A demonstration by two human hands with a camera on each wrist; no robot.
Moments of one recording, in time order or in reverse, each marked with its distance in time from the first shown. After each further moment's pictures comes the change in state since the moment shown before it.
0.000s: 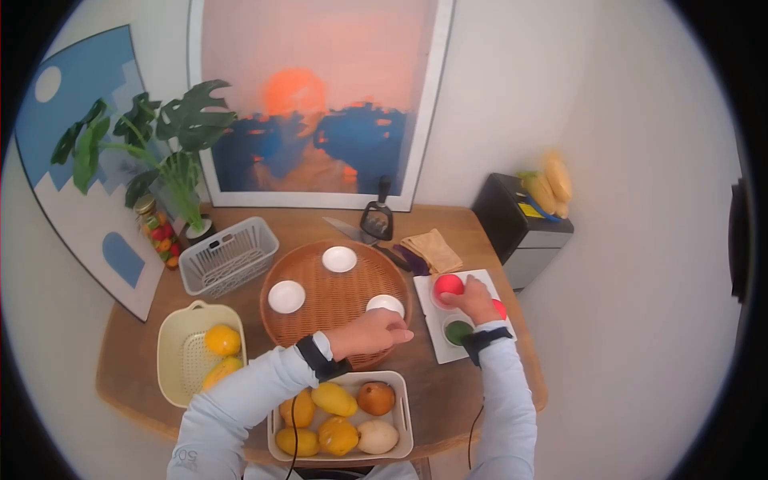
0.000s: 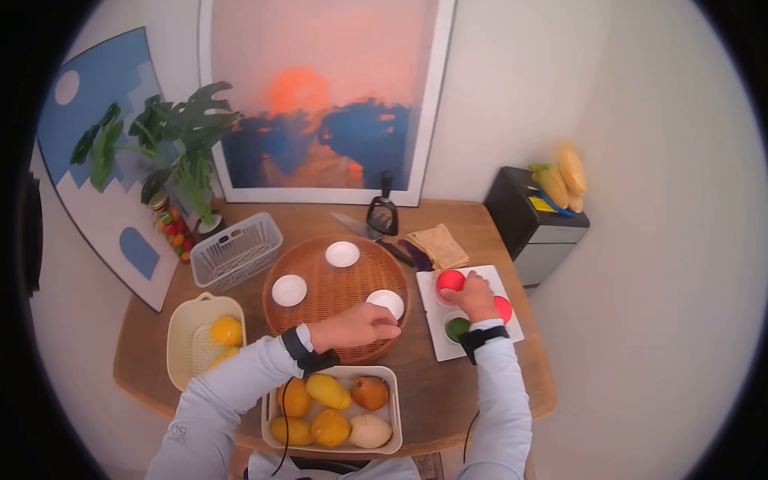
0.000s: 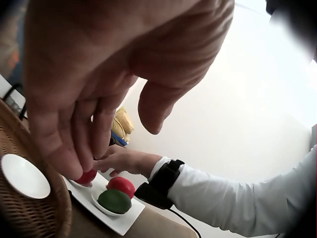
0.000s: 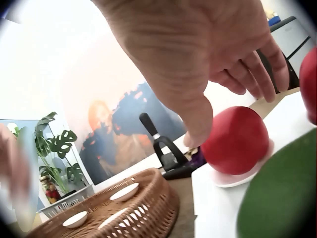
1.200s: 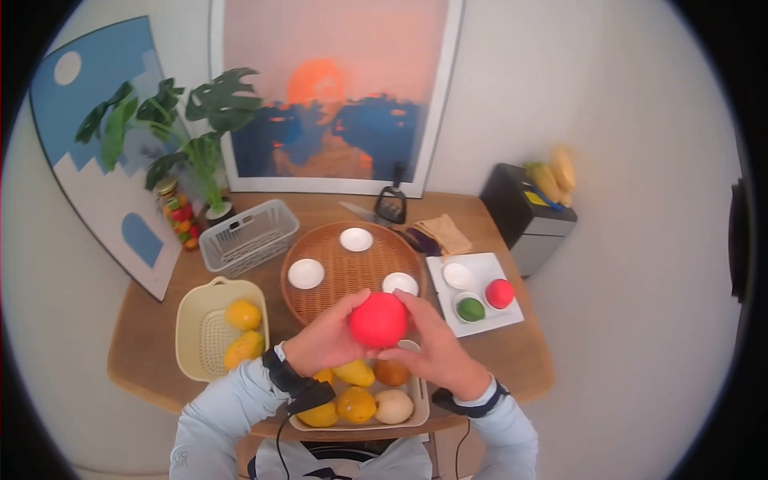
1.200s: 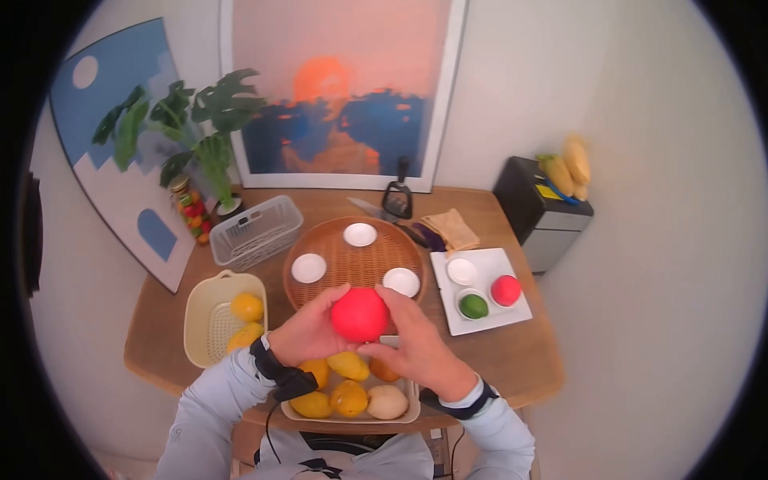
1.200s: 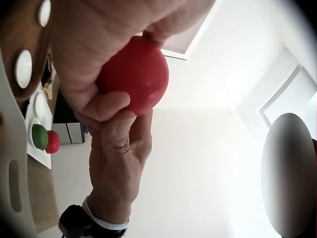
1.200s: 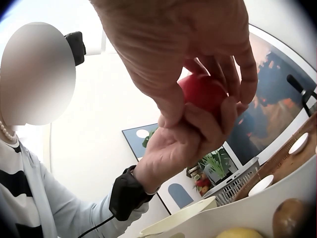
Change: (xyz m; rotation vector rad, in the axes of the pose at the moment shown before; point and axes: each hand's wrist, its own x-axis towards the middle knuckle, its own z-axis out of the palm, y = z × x) left_hand -0.125 0.020 -0.001 -1.564 -0.148 0.039; right_hand -0.211 -0.166 -0.060 0.638 -0.072 -0.745
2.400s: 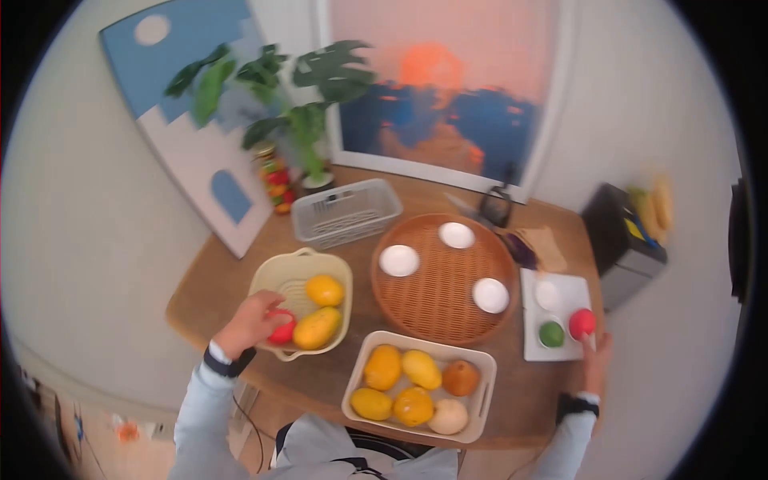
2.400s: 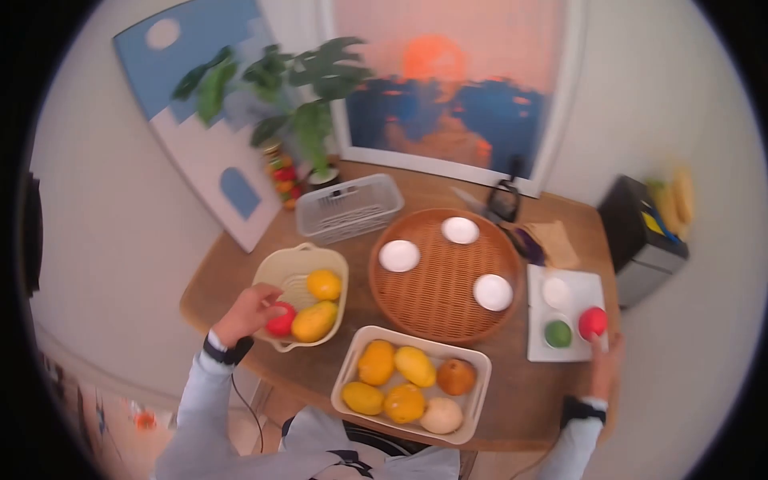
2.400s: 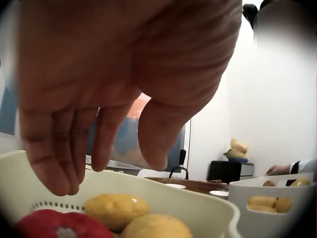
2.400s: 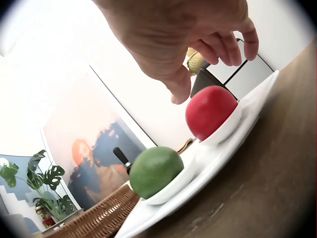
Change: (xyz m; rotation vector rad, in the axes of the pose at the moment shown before) left_hand -0.239 0.043 -0.060 1.748 1.194 0.181; right_hand -0.134 0.320 -0.139 -0.318 0.671 0.695
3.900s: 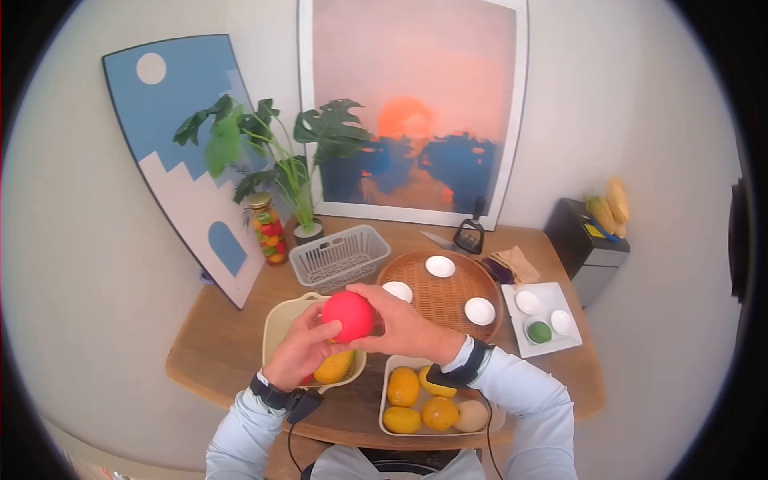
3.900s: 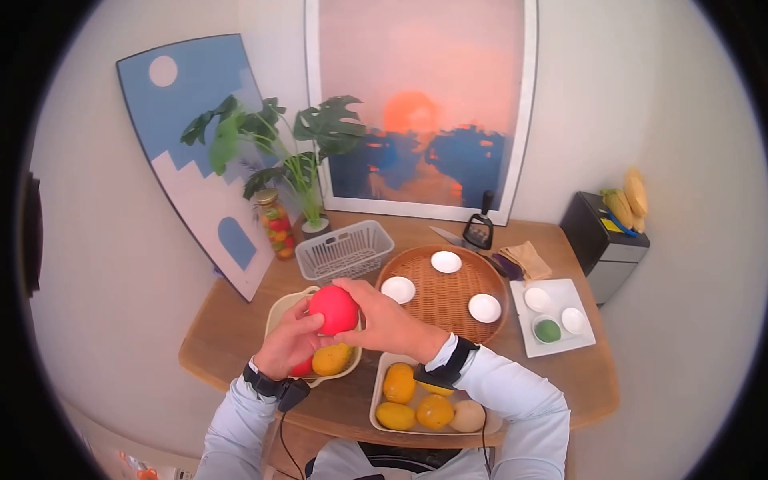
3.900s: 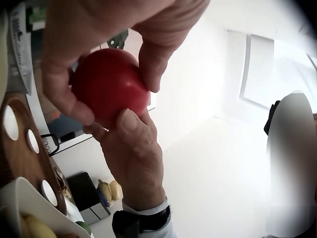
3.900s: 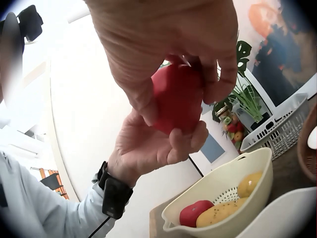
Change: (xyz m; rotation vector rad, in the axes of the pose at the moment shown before) left_hand 0.018 0.076 -0.004 -1.446 -0.327 0.003; right_hand -0.221 -0.467 0.141 0.556 -1.087 -0.891
